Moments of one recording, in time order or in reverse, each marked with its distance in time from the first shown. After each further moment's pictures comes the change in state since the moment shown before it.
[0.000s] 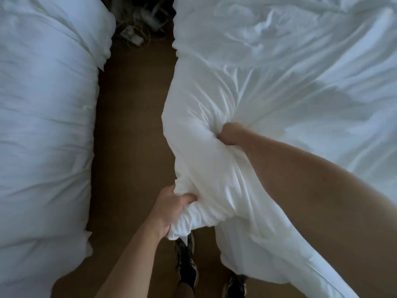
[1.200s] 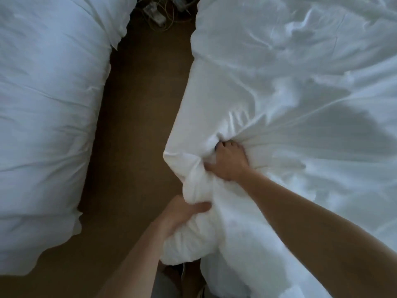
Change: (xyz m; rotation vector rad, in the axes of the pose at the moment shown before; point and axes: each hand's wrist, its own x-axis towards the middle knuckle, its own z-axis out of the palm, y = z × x) left_hand 0.086 -0.015 0.056 0.160 0.107 -0.202; right_hand -0.002 0.017 0.030 -0.007 0.101 -0.291
